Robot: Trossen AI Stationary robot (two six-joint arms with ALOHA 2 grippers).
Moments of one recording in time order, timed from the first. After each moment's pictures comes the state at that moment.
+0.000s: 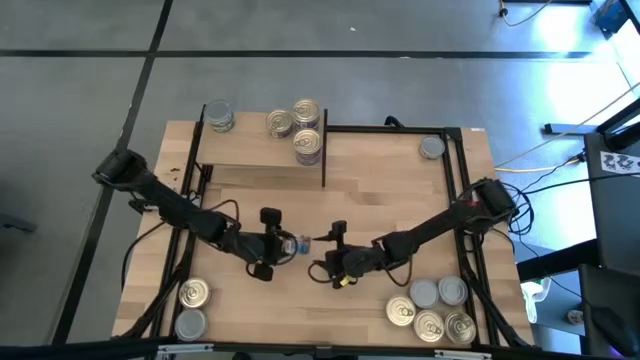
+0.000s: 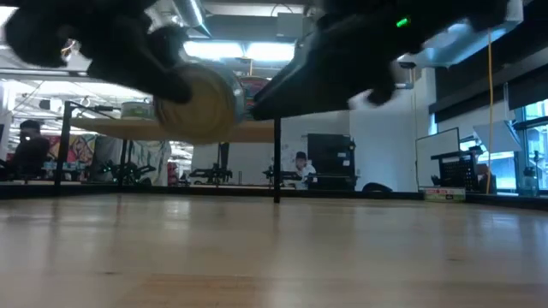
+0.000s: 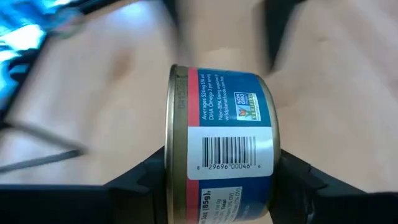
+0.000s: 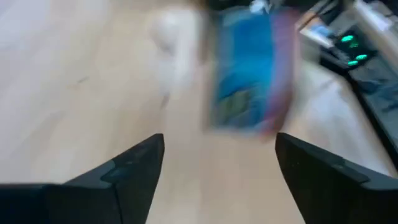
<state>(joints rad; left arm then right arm) -0.45 1.38 0.69 -0.03 -0.52 0.00 0.43 1.87 1.07 0.22 0.52 -0.17</state>
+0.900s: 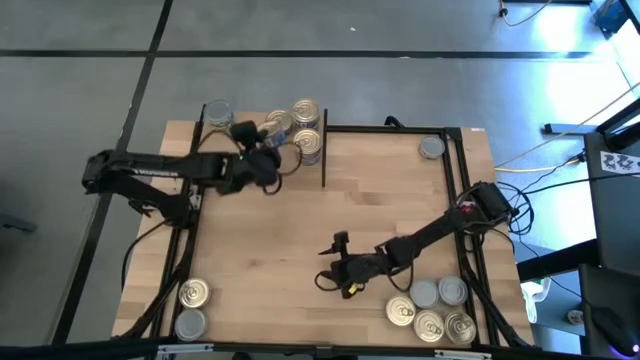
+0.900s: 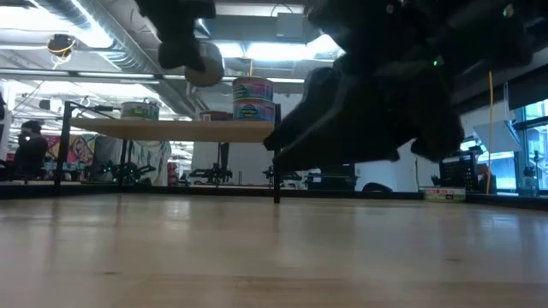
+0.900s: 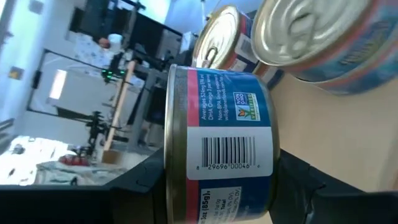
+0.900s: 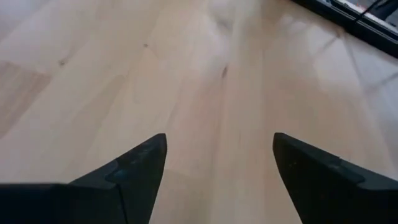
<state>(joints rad) 0.08 1.24 1.06 -0.58 -1.04 0.42 0.44 1.92 0.97 0.35 0.41 -0.14</state>
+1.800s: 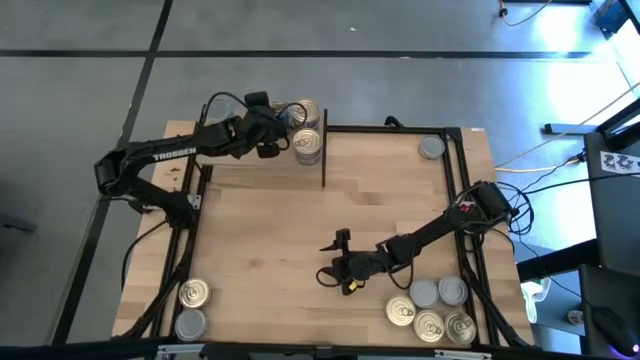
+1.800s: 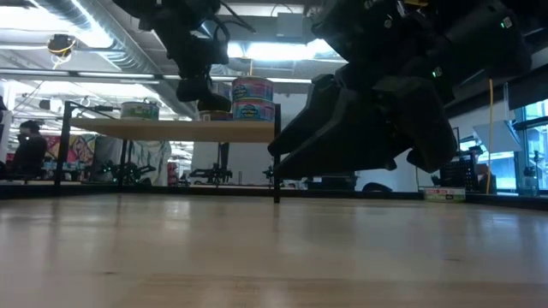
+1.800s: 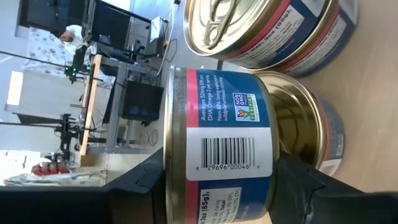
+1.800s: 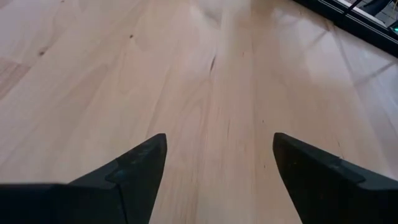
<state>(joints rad) 0.49 1.36 1.06 -0.35 -0.66 0.76 0.43 1.92 0.94 0.39 0.43 -0.14</state>
